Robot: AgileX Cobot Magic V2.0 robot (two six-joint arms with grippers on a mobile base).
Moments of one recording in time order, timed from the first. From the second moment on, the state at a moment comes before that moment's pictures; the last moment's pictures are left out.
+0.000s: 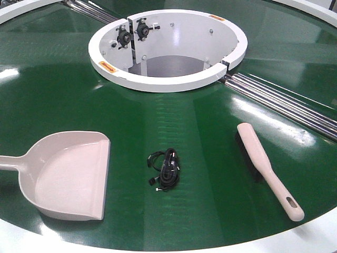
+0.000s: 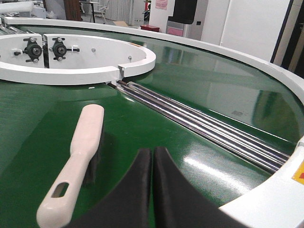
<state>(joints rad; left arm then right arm) -0.01 -0.01 0.03 -0.09 0.20 0.11 -0.03 -0.01 0.03 -0.07 0.14 -0.05</state>
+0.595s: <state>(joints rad) -0.01 -0.01 0.03 -0.09 0.20 0.11 -0.03 -0.01 0.03 -0.07 0.14 -0.05</state>
